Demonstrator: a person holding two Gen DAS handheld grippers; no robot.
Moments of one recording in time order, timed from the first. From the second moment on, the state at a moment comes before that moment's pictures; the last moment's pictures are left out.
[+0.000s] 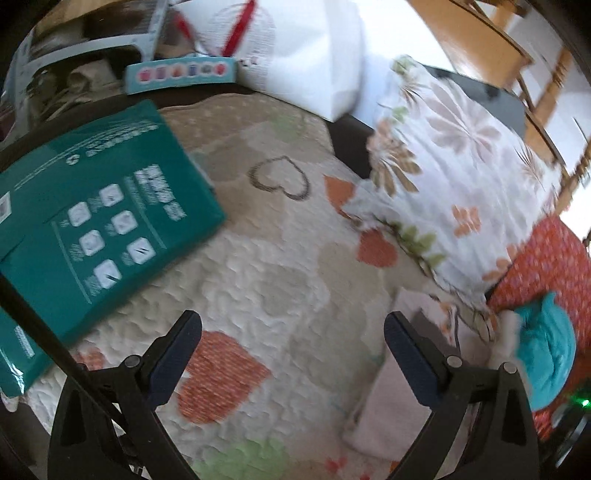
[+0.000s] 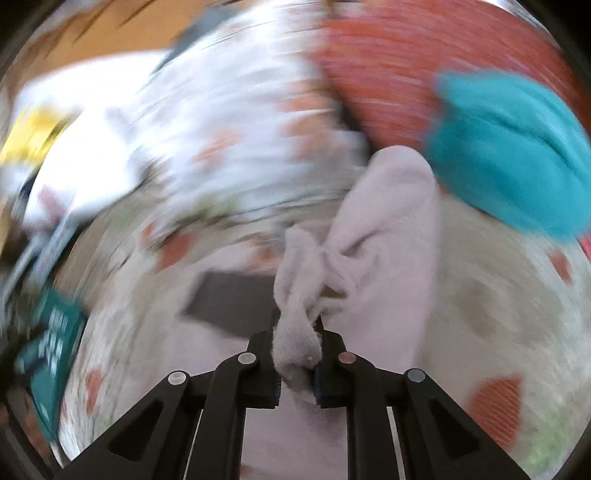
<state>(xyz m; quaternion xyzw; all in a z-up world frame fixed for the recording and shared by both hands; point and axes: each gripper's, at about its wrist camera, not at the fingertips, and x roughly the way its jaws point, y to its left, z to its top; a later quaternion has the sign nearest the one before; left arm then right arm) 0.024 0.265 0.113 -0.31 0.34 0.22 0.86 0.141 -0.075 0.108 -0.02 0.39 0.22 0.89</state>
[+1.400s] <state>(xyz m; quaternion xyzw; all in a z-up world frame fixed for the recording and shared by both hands) 0.028 0.278 0.109 -0.34 0.35 0.22 0.85 0.127 0.027 0.052 -0.12 0.46 0.31 0.83</state>
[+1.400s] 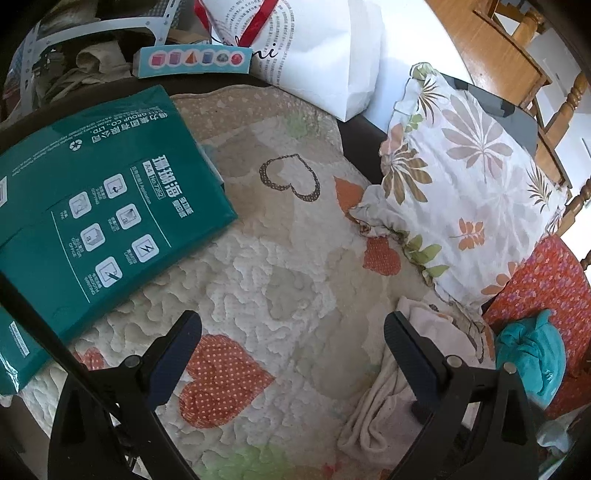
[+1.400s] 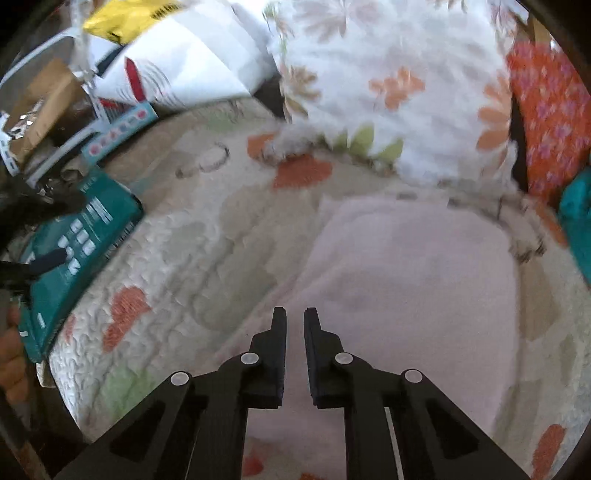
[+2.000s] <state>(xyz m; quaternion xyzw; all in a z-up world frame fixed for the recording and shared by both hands) 0.085 0.239 0.058 -0.34 0.45 0.13 0.81 0.150 -0.102 0.087 0.03 0.43 0.26 0.86</state>
